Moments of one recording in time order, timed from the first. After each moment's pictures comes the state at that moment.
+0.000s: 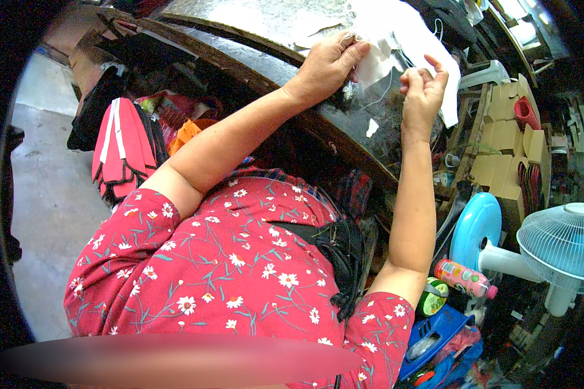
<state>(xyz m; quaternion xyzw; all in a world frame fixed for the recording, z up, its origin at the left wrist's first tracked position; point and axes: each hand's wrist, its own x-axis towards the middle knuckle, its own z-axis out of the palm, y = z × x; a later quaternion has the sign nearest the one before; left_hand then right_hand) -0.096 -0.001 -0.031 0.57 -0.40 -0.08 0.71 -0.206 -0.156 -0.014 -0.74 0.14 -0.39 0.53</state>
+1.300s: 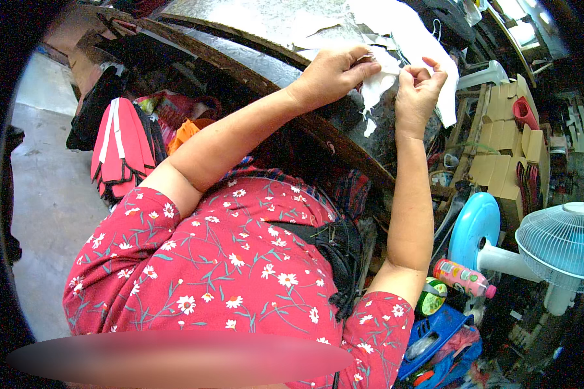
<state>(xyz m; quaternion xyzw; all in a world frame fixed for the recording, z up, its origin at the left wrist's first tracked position) -0.099 0.001 -0.027 0.63 -0.48 -0.04 0.61 -0.199 -0.155 -0.018 -0.77 0.13 -0.41 0.48</state>
